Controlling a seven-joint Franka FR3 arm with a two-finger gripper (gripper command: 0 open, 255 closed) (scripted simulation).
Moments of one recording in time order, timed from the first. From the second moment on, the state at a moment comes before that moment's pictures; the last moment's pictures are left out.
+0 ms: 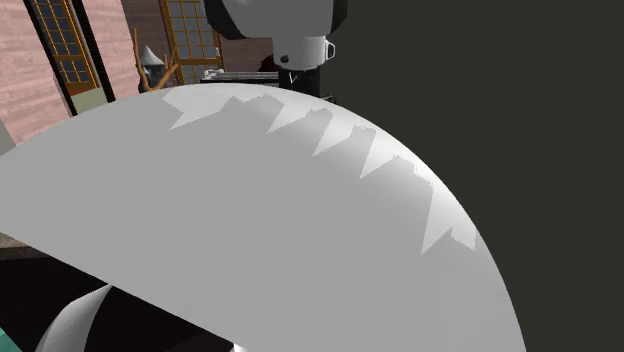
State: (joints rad) arm -0.18 -0.63 -0.39 -2.54 -0.24 2.03 -0.17
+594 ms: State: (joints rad) arm -0.18 -0.60 -0.41 -2.57 -0.25 2.08 -0.17
